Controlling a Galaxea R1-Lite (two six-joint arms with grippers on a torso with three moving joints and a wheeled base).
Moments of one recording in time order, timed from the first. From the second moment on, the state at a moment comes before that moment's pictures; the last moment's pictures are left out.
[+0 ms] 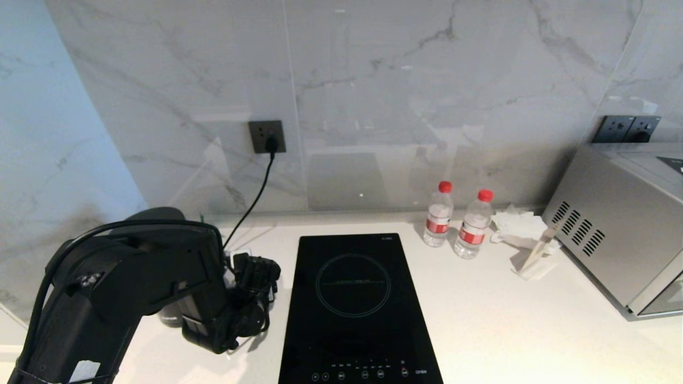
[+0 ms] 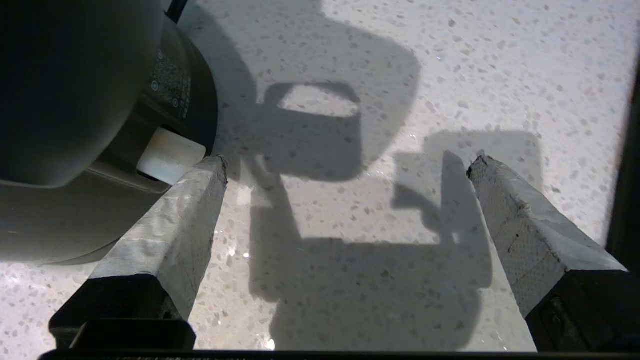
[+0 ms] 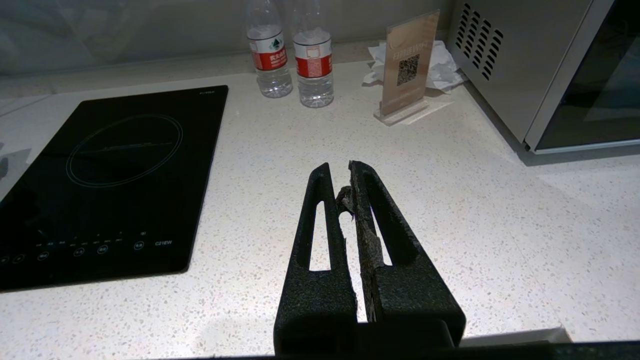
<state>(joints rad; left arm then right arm) -0.36 2.45 -0.88 -0.91 0.66 -0.38 0.00 0.00 0.00 0.00 -0.01 0.04</state>
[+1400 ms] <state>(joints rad) -0.46 2.22 -0.45 -1.42 0.63 -0.26 0.00 0.00 0.00 0.00 -0.01 0.04</state>
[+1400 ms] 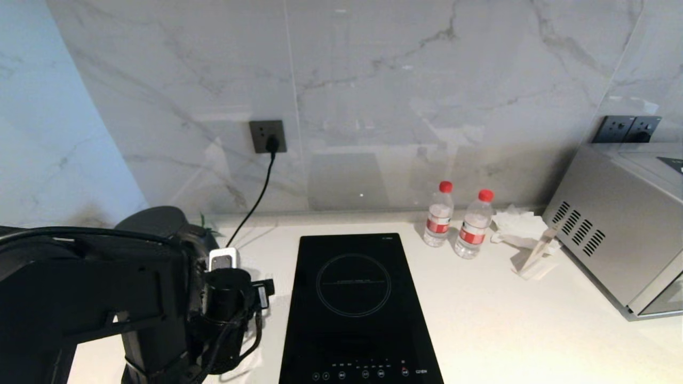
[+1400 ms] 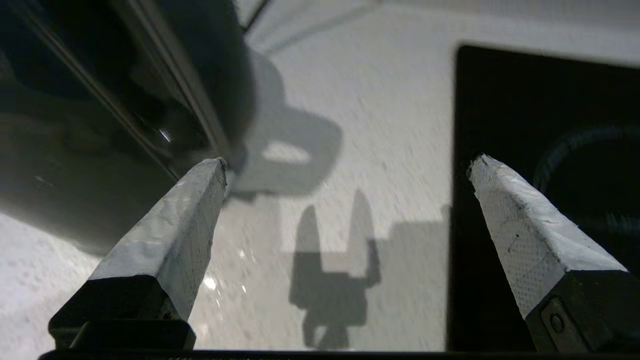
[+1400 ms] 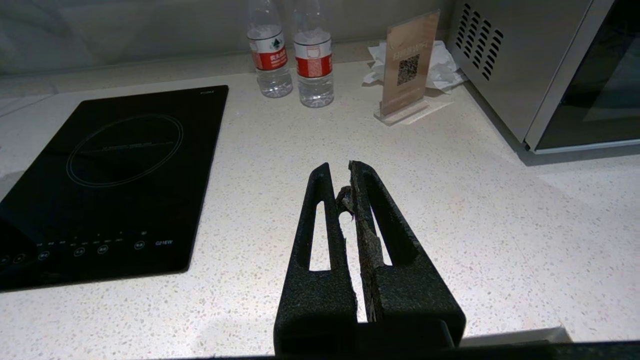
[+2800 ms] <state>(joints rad) -0.31 2.27 -0.71 -1.44 0.56 -0.17 0.00 0.00 0.00 0.00 -0.01 0.03</state>
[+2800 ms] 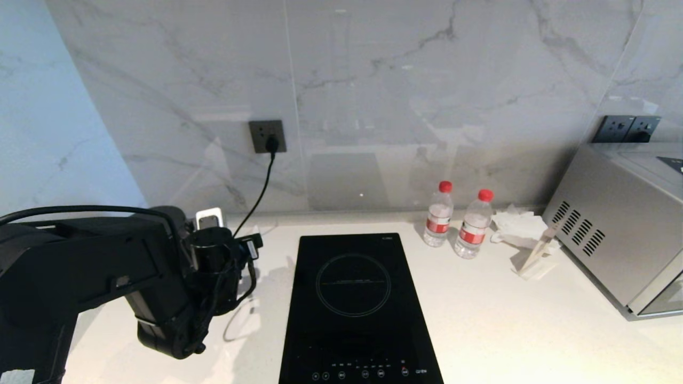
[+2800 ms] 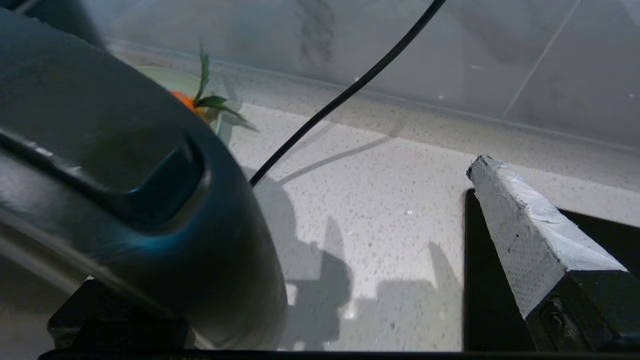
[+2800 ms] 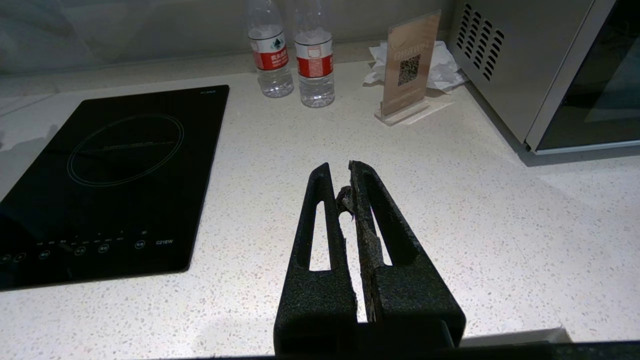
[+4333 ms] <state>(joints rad) -0.26 2.24 -0.77 -1.39 0.56 -0.12 0.00 0.00 0.00 0.00 0.00 0.03</state>
